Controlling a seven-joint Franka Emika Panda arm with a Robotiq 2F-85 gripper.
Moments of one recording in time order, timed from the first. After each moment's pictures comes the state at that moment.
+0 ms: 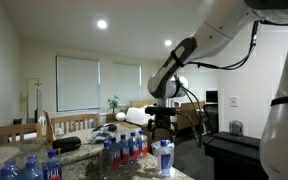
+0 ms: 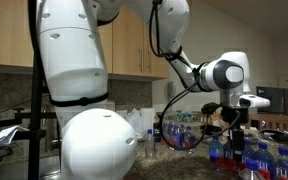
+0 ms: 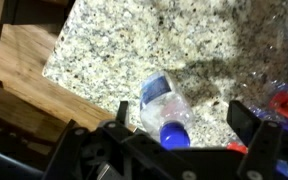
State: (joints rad) arm -0.10 -0.22 -0.17 -2.48 0.01 2.29 0.89
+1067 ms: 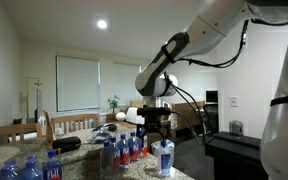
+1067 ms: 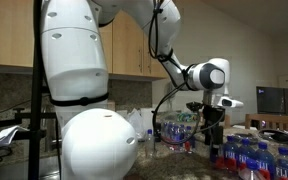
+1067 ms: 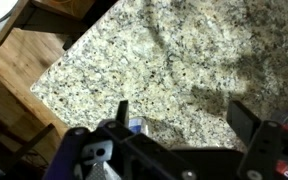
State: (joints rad) arm -0.09 -0.21 -0.03 -2.46 0.09 2.16 0.71
